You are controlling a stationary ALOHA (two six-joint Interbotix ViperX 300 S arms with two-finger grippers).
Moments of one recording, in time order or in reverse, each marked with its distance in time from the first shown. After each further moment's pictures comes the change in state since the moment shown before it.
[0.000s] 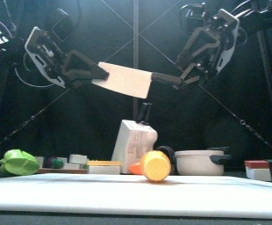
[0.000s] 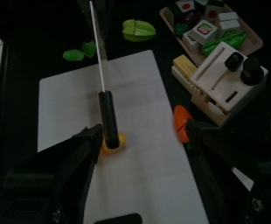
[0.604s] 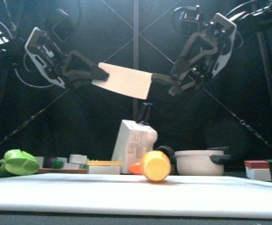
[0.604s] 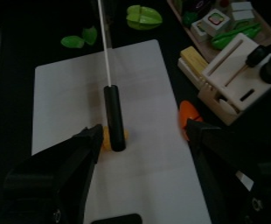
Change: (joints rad) left arm 0.002 0.020 -0.011 -0.002 -0.002 0.000; right arm 0.054 0.103 -0.044 -0.008 -0.005 0.000
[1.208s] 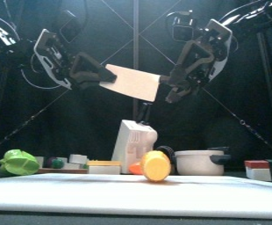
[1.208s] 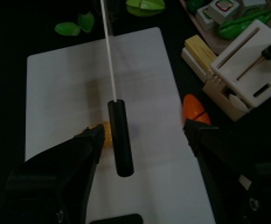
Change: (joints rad) left arm 0.020 0.038 -0.031 0.000 -0.041 0.002; right arm 0.002 0.043 -0.009 0.002 0.037 0.008
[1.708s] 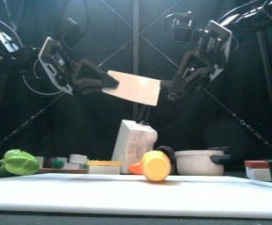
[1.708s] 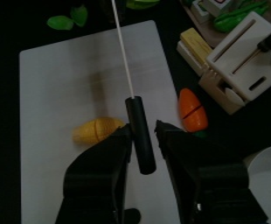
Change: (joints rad) left arm 0.021 0.069 -0.006 -0.002 -0.031 -0.002; right arm 0.011 0.002 -0.012 0.003 0.046 0.000
